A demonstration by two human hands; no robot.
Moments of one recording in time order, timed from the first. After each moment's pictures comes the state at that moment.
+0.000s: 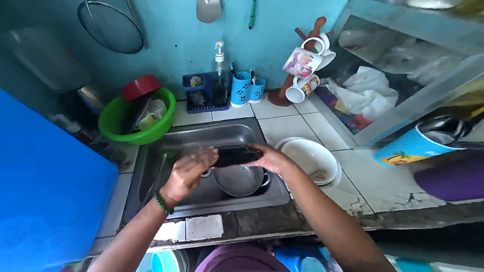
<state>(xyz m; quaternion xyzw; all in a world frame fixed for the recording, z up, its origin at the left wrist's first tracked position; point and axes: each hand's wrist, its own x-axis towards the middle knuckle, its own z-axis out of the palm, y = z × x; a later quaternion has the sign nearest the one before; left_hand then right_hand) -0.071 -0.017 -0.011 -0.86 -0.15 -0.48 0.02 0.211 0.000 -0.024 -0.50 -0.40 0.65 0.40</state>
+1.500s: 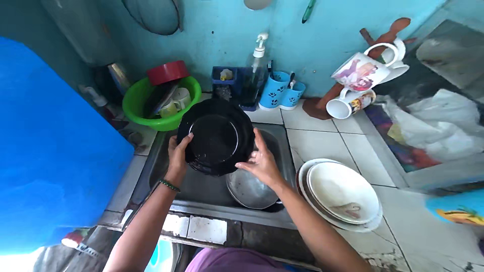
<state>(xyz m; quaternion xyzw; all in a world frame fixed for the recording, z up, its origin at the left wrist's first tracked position) -0.101 0.030 -0.046 -0.30 -0.54 -0.65 -0.44 0.154 0.033 -0.061 -0.44 -0.67 0.42 0.43</state>
